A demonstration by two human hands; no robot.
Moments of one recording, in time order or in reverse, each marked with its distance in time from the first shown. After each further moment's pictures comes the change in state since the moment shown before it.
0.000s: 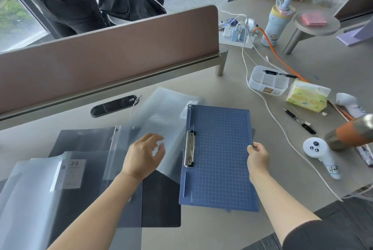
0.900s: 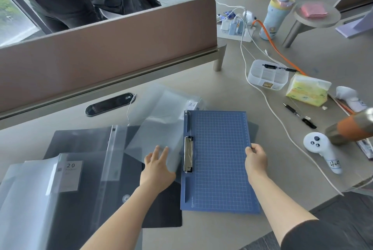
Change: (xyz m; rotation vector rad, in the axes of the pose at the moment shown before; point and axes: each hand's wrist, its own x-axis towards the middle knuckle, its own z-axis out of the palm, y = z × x) left_hand -0.033 -0.005 0.065 0.260 -0.672 -0.534; right_hand -0.001 0.018 0.003 -0.058 0.008 -0.003
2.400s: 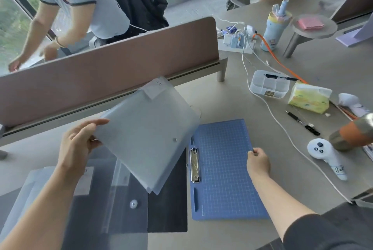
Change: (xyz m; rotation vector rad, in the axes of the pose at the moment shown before) left_hand -0.056 -0.073 -0.195 -1.131 0.527 0.262; right_hand 0.003 -0.009 0.000 -0.230 -0.004 -0.055
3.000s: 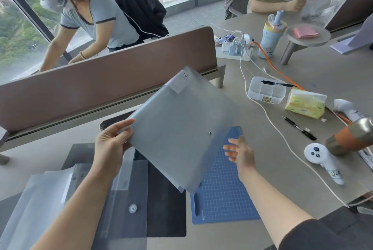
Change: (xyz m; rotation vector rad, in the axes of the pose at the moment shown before) left_hand -0.011 -0.001 0.063 -0.267 0.024 -0.140; right_hand -0.031 -0.057 0.010 0.515 -0.244 0.051
